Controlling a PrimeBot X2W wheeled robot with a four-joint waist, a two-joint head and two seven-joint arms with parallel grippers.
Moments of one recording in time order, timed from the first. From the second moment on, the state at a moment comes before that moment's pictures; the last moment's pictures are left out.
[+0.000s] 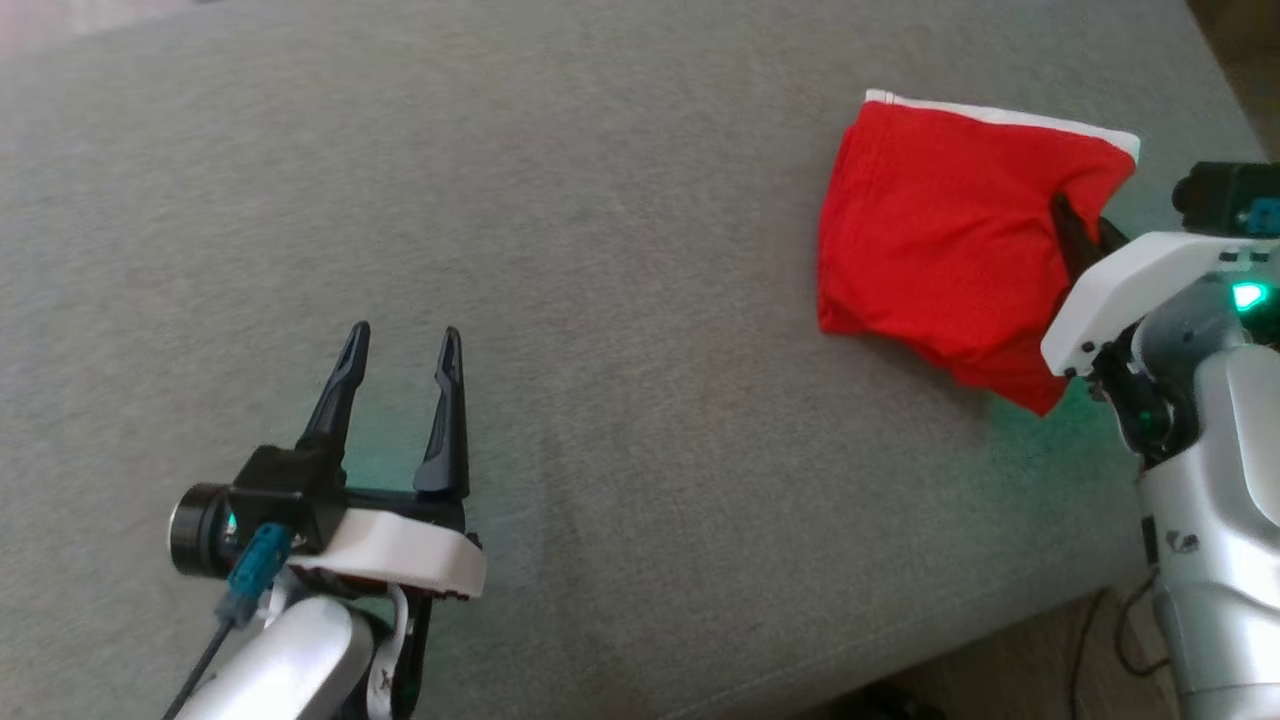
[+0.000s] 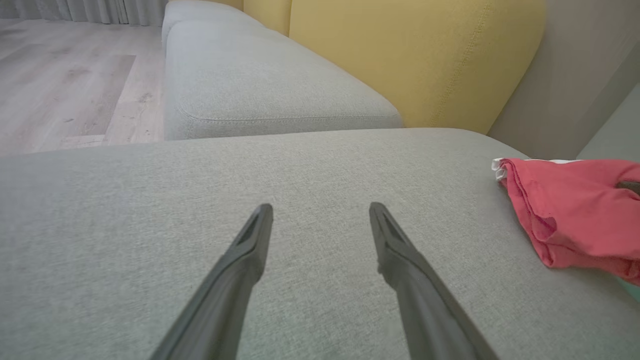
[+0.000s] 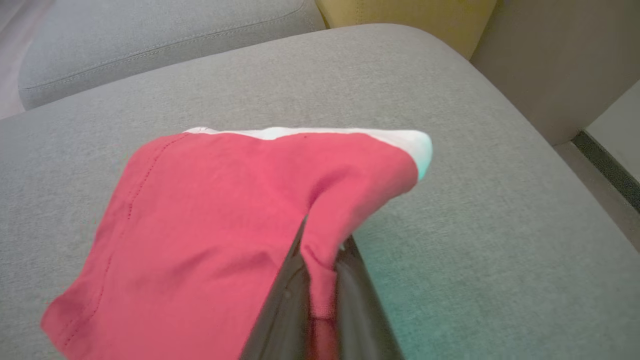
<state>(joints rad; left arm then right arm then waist) -0.28 0.46 -0.71 -0.11 -0.64 0.48 -0.11 -0.53 -0.17 -0.02 0.46 0.27 0.12 0.36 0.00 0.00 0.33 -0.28</state>
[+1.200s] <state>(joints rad) -0.32 0.50 -0.71 -0.16 -0.61 0.52 -0.10 -0.91 -0.35 -0.04 0.69 0.08 0.12 0.14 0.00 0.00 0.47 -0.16</state>
